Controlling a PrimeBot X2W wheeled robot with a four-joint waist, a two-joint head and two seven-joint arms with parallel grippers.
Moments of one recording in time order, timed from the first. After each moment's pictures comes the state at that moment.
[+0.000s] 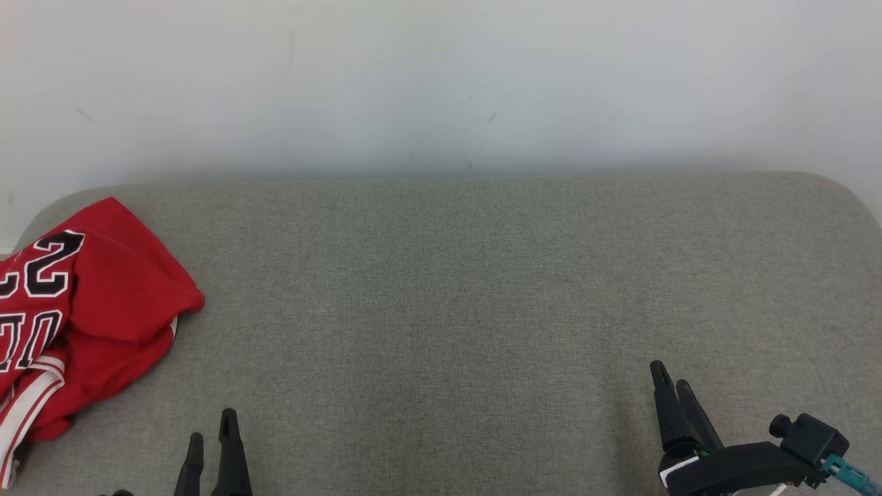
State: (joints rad) left arm 0.06 0.05 -0.01 0.11 -0.83 -0.03 -0.14; right arm -0.04 -0.05 -0.01 0.22 0.87 0.13 -0.01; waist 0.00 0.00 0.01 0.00
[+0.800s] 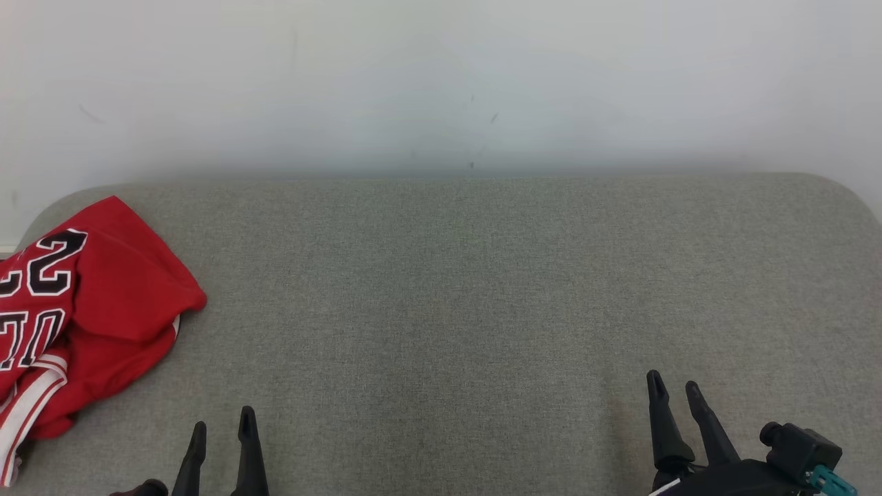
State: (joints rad) left arm 0.06 0.08 -0.07 0.11 -0.53 0.00 -0.18; right arm 0.00 -0.05 0.00 0.20 0.57 0.13 -0.10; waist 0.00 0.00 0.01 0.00
